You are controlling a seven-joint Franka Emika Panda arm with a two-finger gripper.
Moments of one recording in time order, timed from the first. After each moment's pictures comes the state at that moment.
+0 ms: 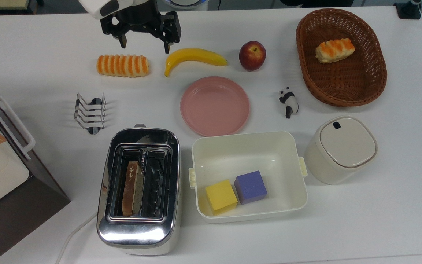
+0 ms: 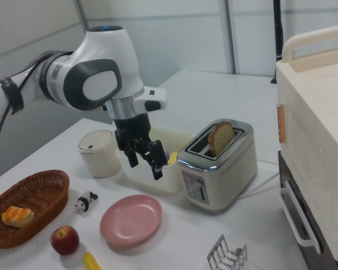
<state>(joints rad) 0.11 0.19 -0.18 -1.48 -0.01 1.61 0.03</state>
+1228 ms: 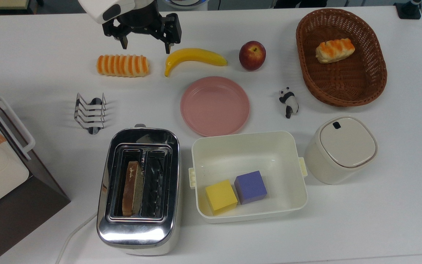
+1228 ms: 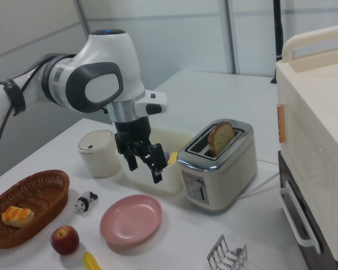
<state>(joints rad) 0.11 0.19 -0.18 -1.49 -0.01 1.60 0.01</state>
